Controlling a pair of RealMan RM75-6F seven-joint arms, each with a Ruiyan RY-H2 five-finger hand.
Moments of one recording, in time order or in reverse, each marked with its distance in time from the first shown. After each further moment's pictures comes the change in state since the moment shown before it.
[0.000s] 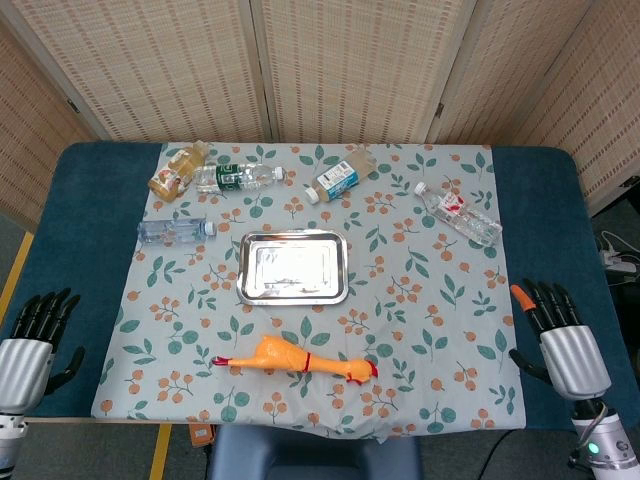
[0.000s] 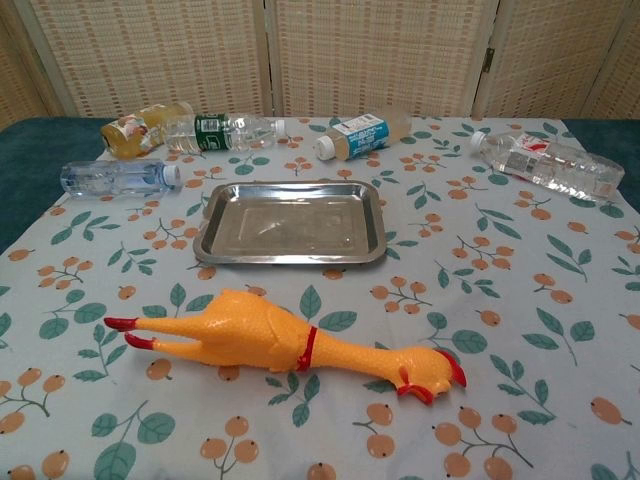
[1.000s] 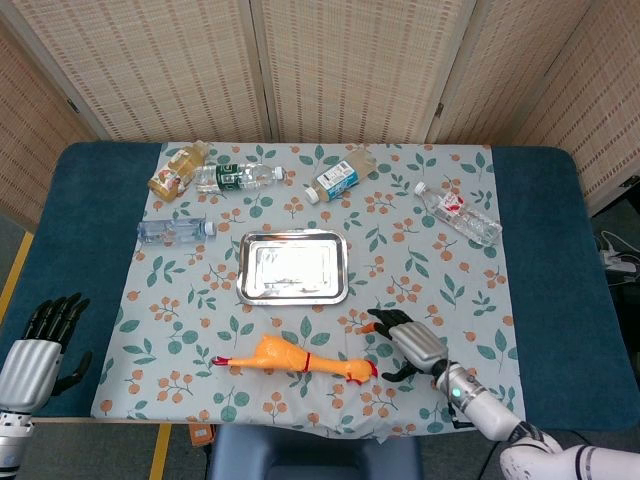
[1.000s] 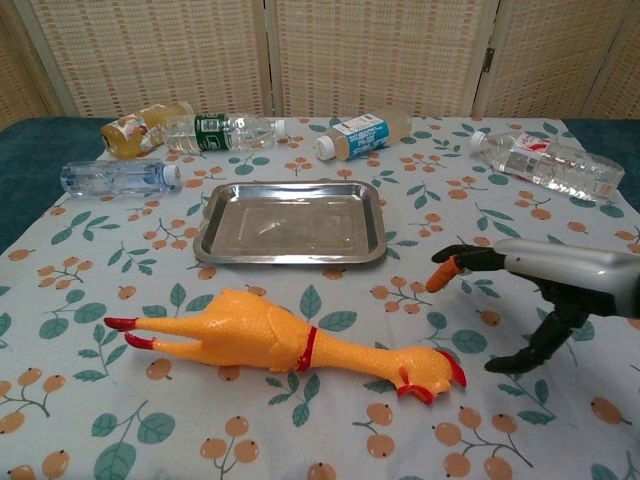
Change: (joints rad) left arm -0.013 0.024 0.017 -0.049 -0.026 -0.067 -0.015; right arm 0.450 -0.227 0.053 -0.138 0.345 -0.776 0.029
